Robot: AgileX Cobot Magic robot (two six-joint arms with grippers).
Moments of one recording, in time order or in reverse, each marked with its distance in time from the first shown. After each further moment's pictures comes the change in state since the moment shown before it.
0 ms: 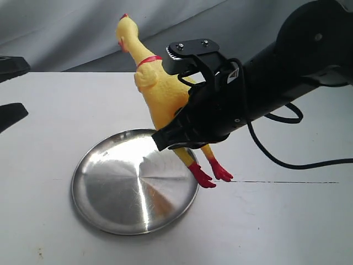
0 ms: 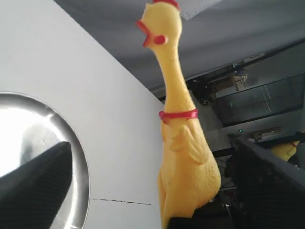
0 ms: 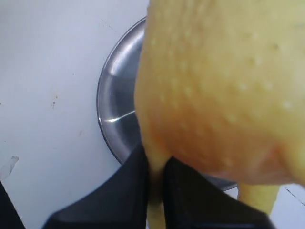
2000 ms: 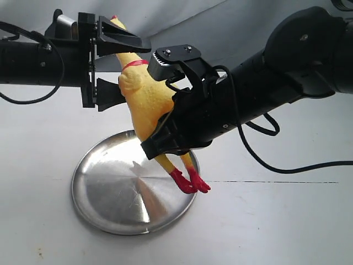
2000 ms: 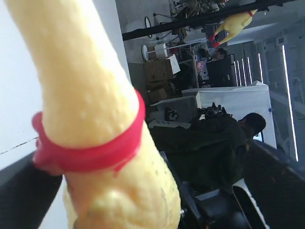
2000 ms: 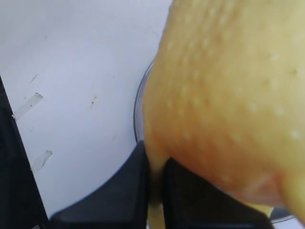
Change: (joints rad) left arm -0.403 0.644 -0.608 0.097 0.223 -0.137; right arm 0.000 0.048 0.000 0.254 0.024 -0.295
